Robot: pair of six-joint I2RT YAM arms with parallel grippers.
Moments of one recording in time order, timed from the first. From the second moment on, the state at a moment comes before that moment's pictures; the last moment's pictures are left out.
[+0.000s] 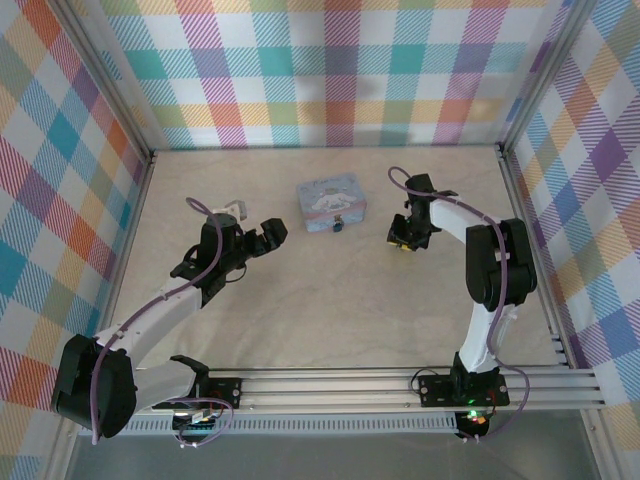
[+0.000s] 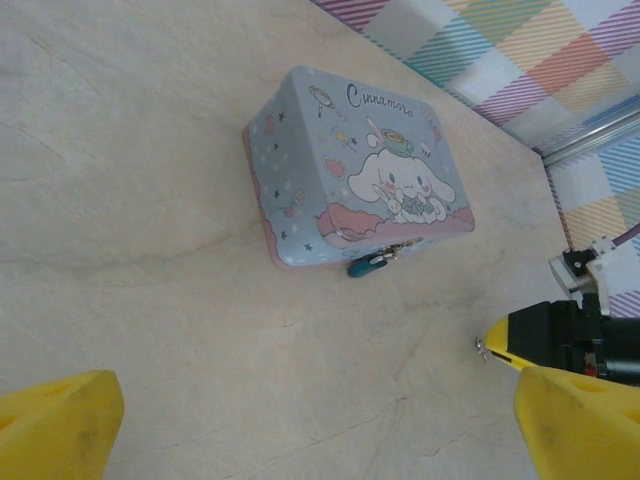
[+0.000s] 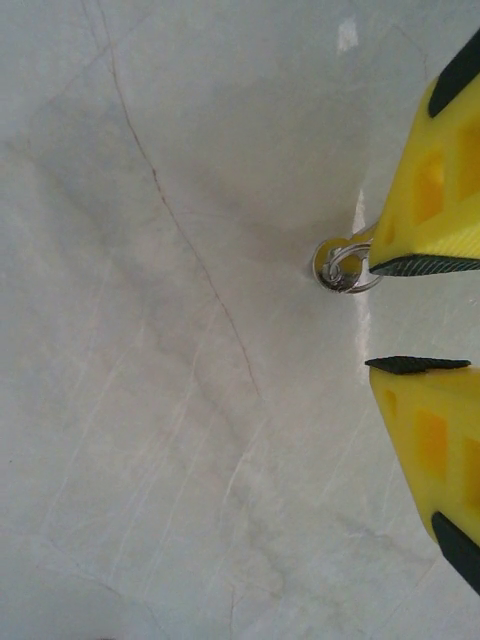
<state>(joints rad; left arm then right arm) -0.38 1.15 0.68 -0.03 0.10 -0.71 0.22 1.91 1.28 -0.68 -0.20 0.50</state>
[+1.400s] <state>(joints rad) -0.38 1.15 0.68 -0.03 0.09 -0.71 0.23 1.94 1.30 -0.67 -0.18 0.49</state>
